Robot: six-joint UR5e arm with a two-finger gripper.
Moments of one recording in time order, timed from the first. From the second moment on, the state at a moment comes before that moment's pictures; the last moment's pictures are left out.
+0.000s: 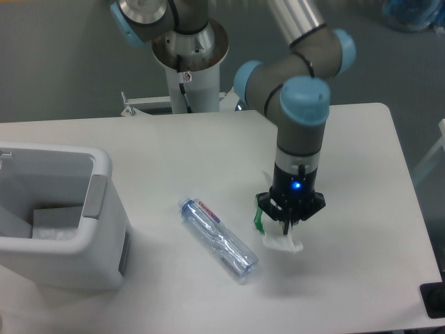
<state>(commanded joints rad) 2.54 -1.90 -1.46 -0.77 1.18 0.19</state>
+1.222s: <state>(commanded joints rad) 2.13 -1.72 -1.46 -0.76 1.19 -0.04</state>
